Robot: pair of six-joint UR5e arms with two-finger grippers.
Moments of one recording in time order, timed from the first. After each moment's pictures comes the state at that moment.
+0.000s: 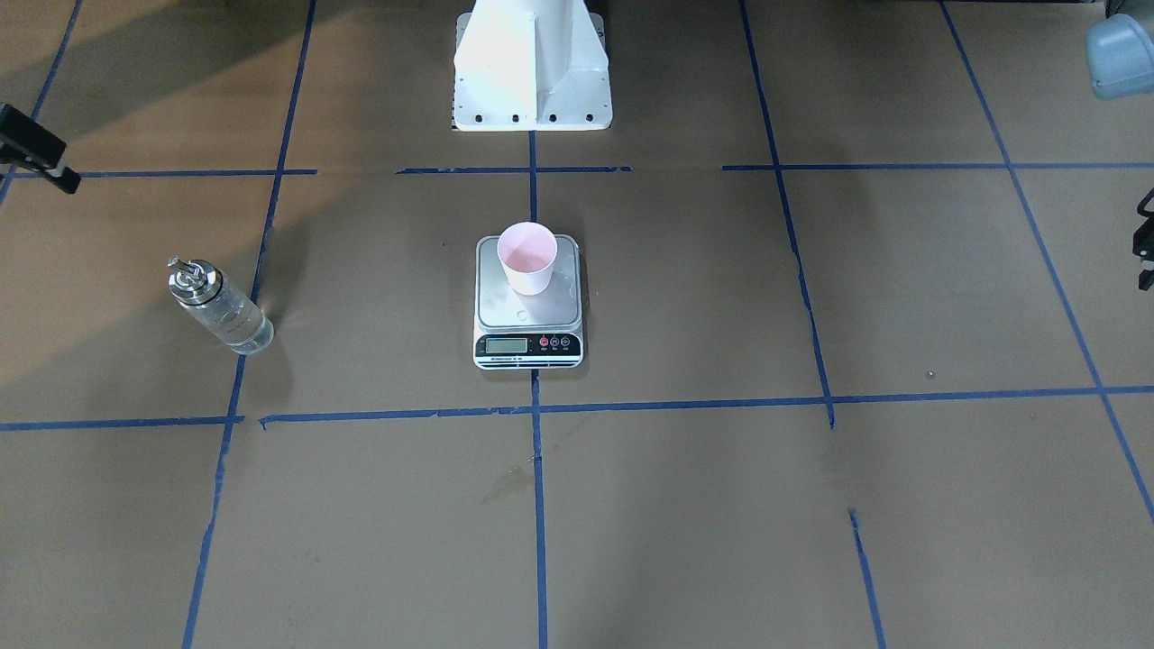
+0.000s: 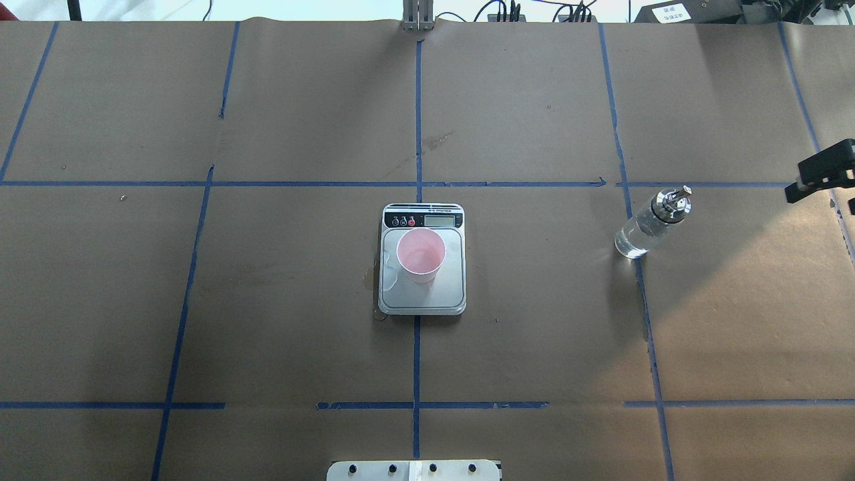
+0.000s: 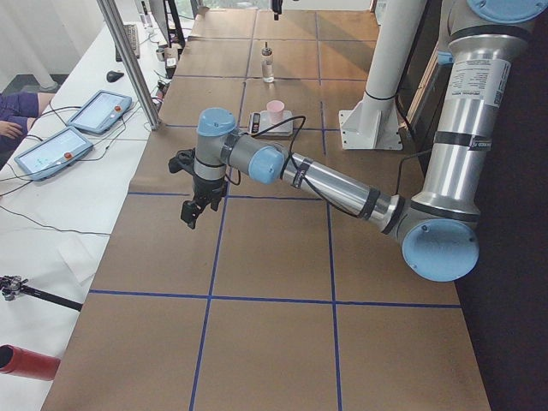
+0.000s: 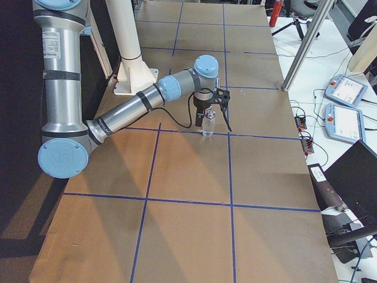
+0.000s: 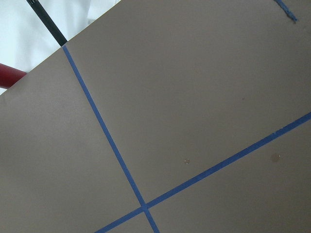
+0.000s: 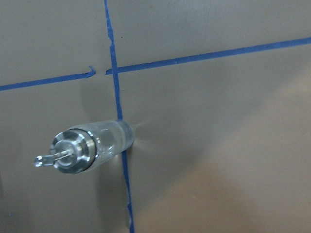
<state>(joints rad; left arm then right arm) -1.36 -1.71 -1.82 -1.62 -2.08 0.11 1.28 -1.59 2.12 -1.74 2.44 0.55</state>
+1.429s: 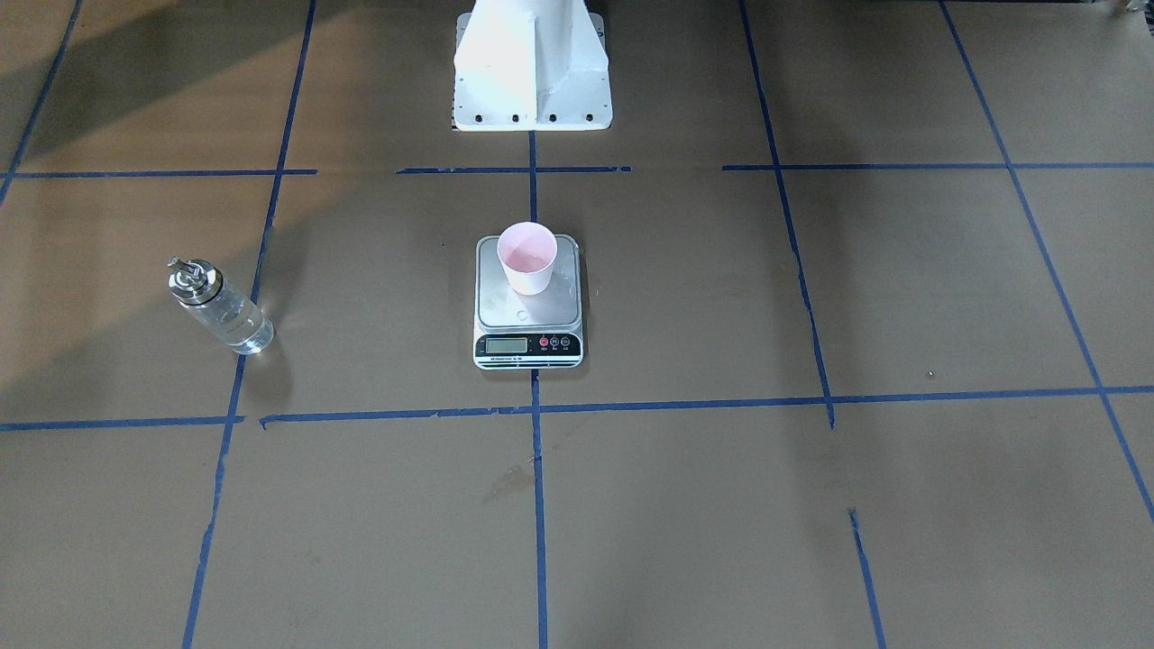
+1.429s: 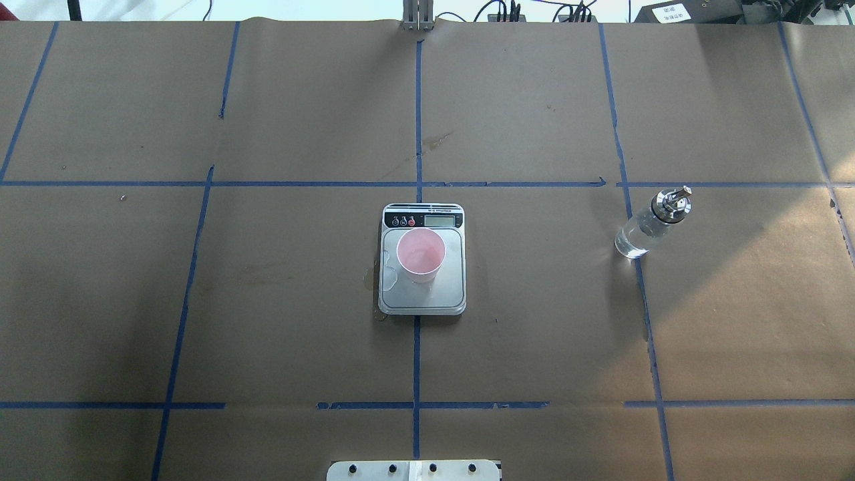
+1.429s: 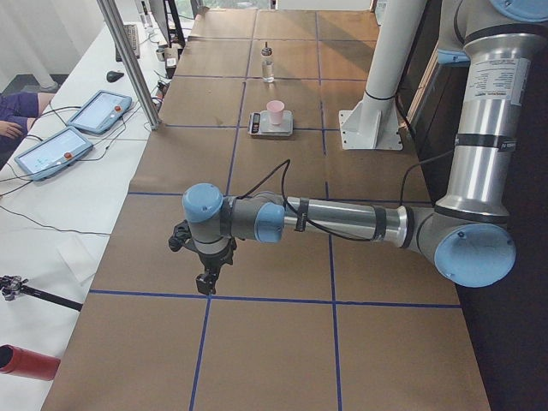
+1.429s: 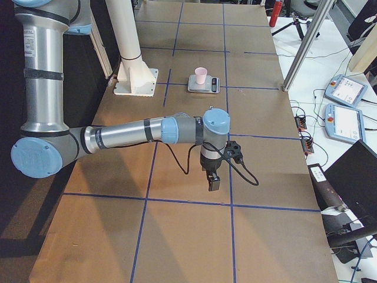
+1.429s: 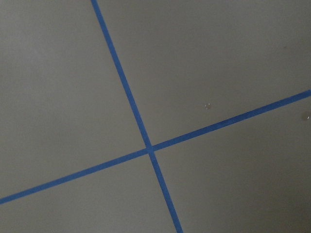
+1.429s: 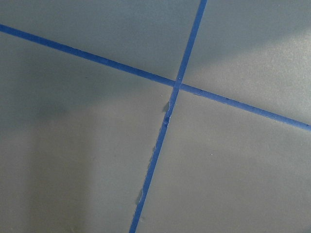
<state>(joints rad) -1.53 -1.63 -1.55 -1.58 -2.28 0.33 1.50 -1.63 1.83 -1.73 2.20 -0.20</state>
